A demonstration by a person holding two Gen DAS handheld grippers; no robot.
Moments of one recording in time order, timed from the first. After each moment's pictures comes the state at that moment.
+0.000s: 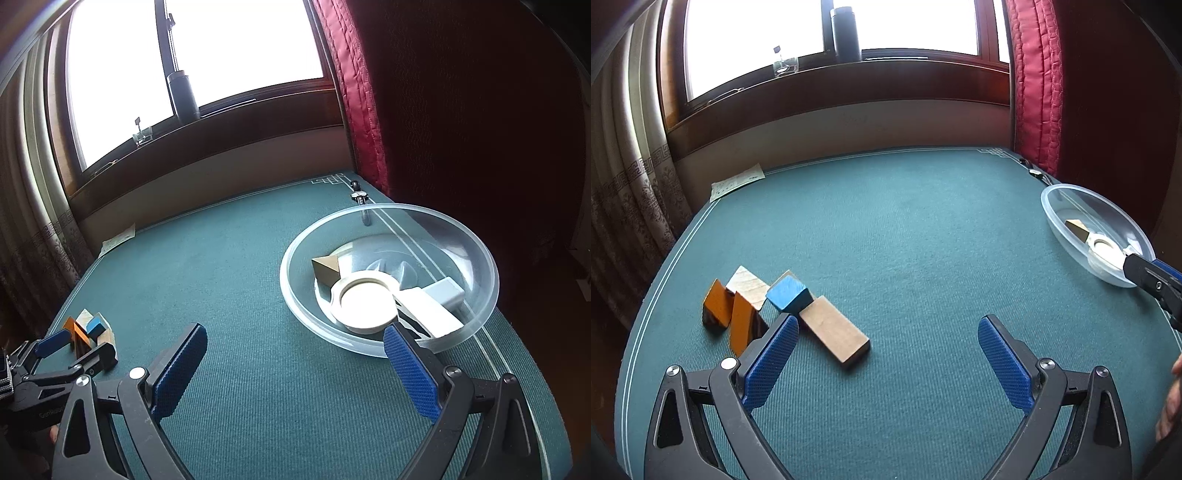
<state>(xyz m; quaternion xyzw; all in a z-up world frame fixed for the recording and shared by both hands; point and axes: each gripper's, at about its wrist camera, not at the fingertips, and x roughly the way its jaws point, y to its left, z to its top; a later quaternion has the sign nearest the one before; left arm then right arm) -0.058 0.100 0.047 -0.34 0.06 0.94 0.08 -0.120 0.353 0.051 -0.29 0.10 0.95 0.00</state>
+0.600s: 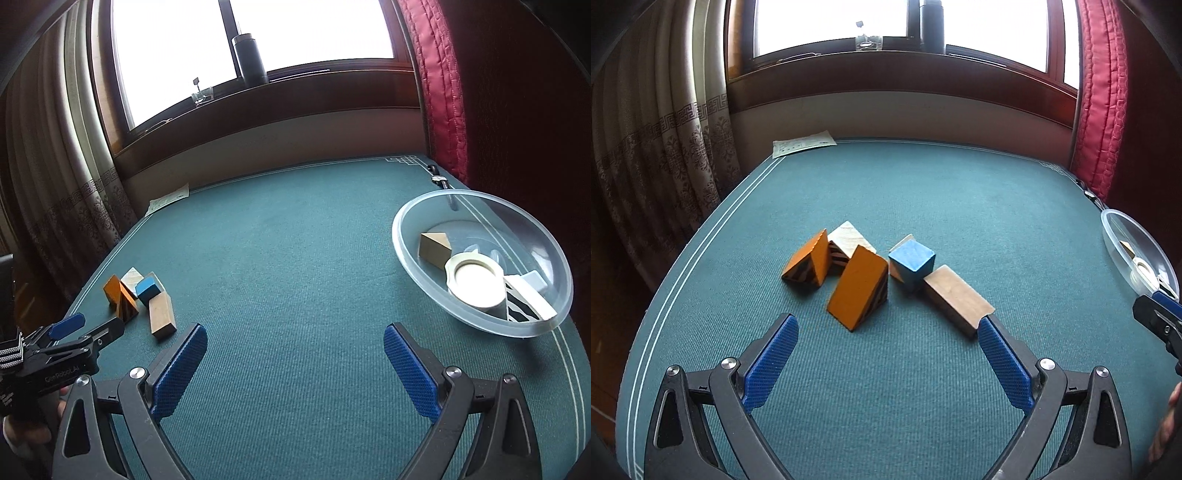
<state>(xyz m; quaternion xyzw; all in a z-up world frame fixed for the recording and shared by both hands) -0.049 0.004 0.038 -0.35 -0.01 0.94 0.01 -0.131 0.278 0.041 -0.33 0.07 0.94 -0.09</state>
